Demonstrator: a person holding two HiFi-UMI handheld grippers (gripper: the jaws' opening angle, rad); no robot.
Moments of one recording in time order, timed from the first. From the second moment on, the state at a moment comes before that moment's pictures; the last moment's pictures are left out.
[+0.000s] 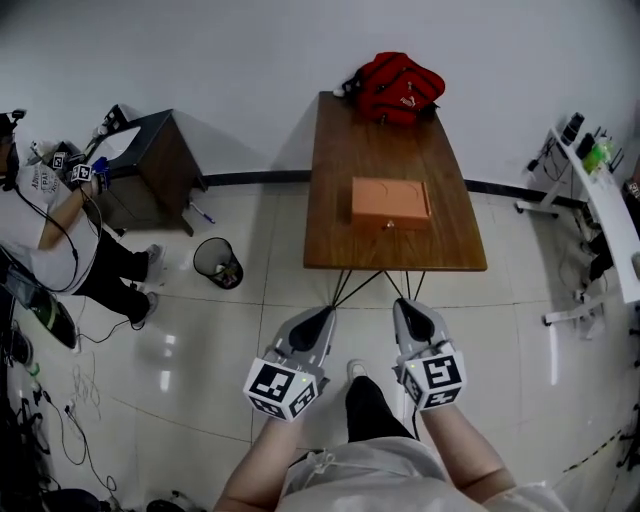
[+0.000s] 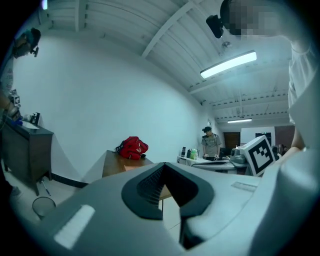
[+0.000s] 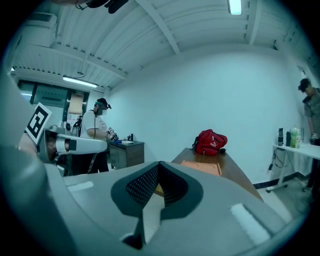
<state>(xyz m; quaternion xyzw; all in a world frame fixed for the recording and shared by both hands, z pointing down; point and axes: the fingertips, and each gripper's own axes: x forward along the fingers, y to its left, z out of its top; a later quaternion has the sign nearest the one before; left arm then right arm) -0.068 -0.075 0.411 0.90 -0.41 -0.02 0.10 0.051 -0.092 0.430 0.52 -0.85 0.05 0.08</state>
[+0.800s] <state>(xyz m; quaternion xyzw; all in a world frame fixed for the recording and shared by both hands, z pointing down) -0.110 0.112 0.375 0.92 -0.38 -0.01 0.07 0.006 0.112 0.390 0.57 -0.82 0.04 0.07</state>
